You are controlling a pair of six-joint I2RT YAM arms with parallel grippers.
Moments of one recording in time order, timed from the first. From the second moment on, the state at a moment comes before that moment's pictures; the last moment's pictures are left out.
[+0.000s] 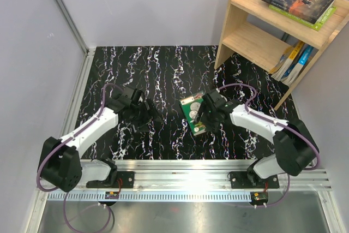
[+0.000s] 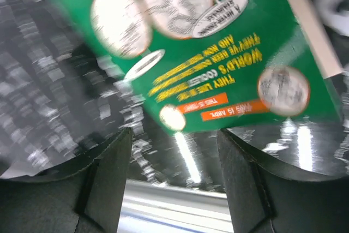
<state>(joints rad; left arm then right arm) -0.46 1.25 0.84 -0.67 0.27 -0.92 0.63 1.46 0.85 -0.52 0.00 1.04</state>
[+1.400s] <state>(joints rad) -0.57 1.95 1.10 -0.16 0.66 -1.06 0.35 1.80 1.02 -0.22 -0.28 0.64</state>
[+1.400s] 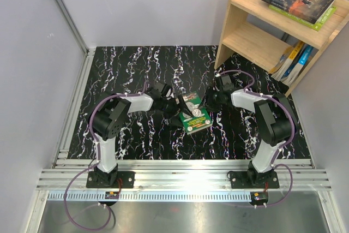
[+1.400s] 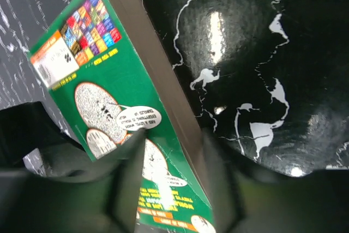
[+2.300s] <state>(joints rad) -0.40 1.73 0.71 0.24 0.83 -1.25 0.42 1.46 0.93 -0.18 -0.46 0.83</state>
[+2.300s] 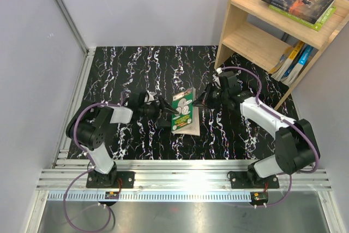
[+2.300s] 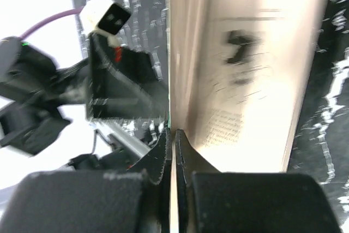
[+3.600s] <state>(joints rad) -0.31 1.85 0.86 0.00 0.84 -0.94 0.42 1.49 0.73 -0.43 -0.30 0.89</state>
